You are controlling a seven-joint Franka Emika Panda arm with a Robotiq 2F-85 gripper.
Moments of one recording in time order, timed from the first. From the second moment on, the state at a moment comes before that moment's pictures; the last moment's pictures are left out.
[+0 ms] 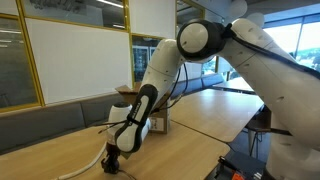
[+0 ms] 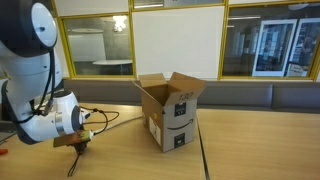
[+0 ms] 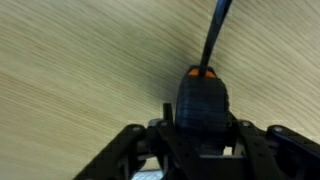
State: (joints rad) arm 0.33 0.73 0.12 -1.98 -0.25 2.99 0.08
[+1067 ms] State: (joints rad) arm 0.88 0.51 -0.50 -1.97 -0.45 2.99 0.41
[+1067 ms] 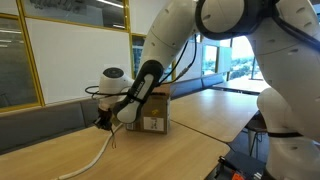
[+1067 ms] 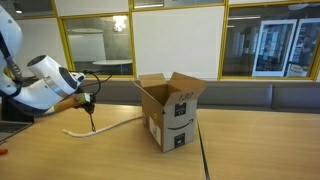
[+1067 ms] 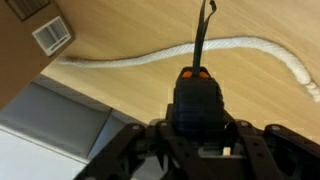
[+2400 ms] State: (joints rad) arm 1.59 0.76 -1.55 -2.01 -0.86 2.99 1.15
